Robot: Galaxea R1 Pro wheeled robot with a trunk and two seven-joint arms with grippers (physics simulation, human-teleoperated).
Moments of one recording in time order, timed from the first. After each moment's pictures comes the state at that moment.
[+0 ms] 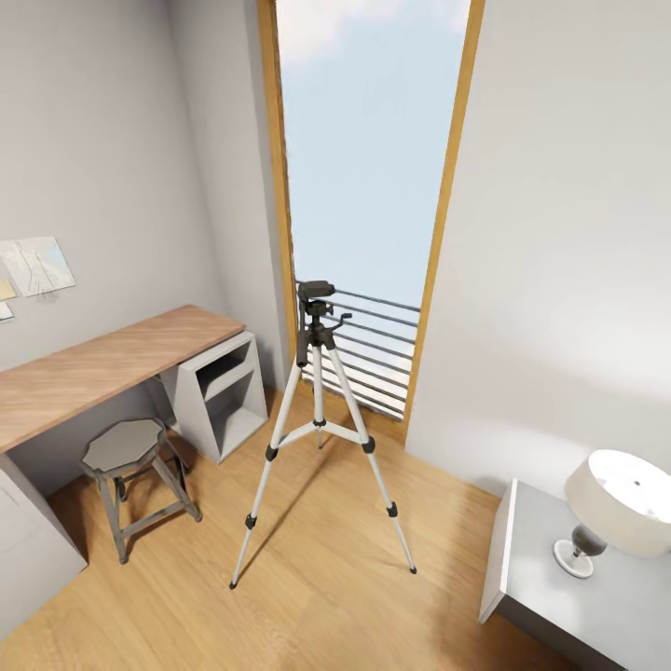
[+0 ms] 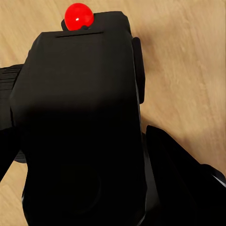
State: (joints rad) left arm -0.35 0.05 -0.35 0.00 0.92 0.01 0.01; right arm -0.28 -0.11 -0.13 -0.01 0.28 -0.01 0.18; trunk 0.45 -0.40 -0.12
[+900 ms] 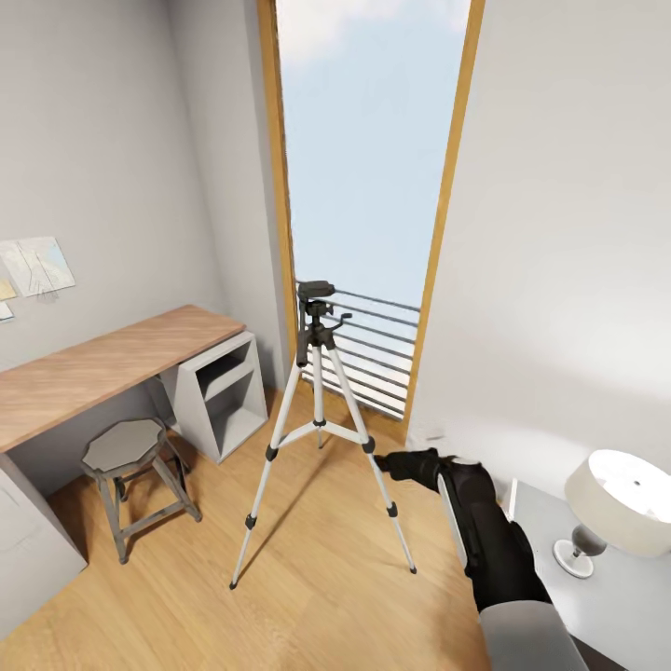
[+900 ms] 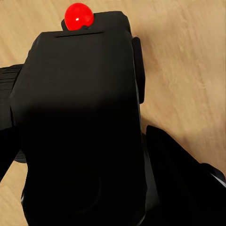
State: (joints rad) left arm -0.35 0.05 -0.35 -0.01 0.91 0.01 0.01; right arm -0.55 0.16 -0.07 -1.25 0.25 0.73 0.36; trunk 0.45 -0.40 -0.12
